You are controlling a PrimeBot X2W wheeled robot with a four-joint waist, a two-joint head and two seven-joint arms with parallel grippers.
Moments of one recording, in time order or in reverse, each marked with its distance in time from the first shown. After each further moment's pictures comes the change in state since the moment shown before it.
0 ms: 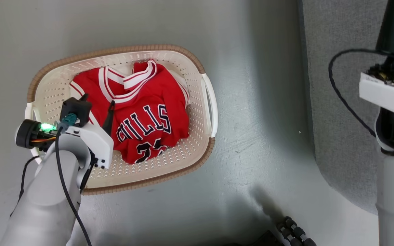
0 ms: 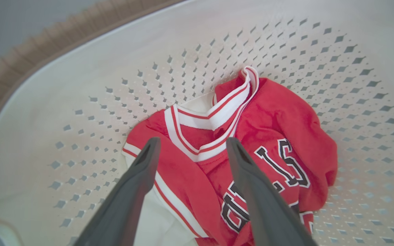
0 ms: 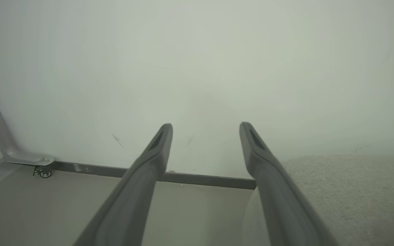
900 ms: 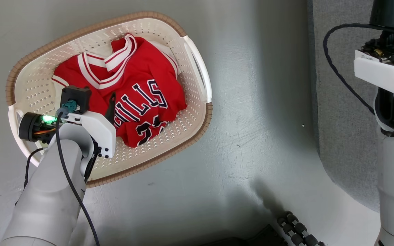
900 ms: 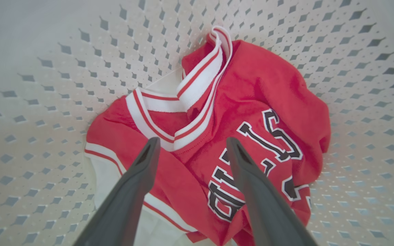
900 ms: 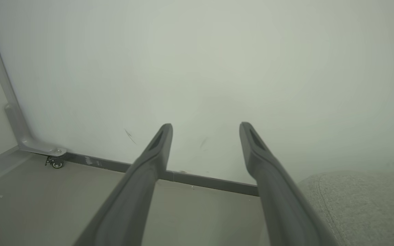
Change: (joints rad) left arm -0.086 -0.045 0.018 0.104 -0.027 0.009 0.017; right arm -0.118 -0.023 0.063 0.024 -0.017 0.000 0.027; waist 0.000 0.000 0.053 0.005
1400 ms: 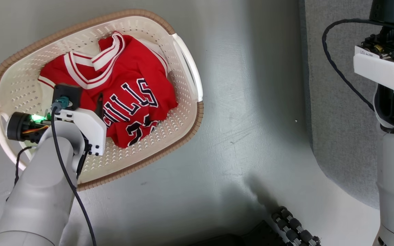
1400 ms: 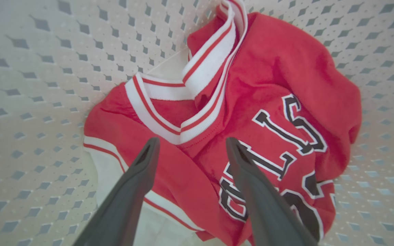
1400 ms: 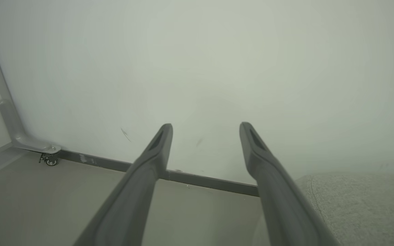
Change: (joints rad) left arm -0.034 0.027 -0.008 0.065 0.012 0.036 0.028; right arm -0.019 0.002 0.008 0.007 0.002 0.000 -0.008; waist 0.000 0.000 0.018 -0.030
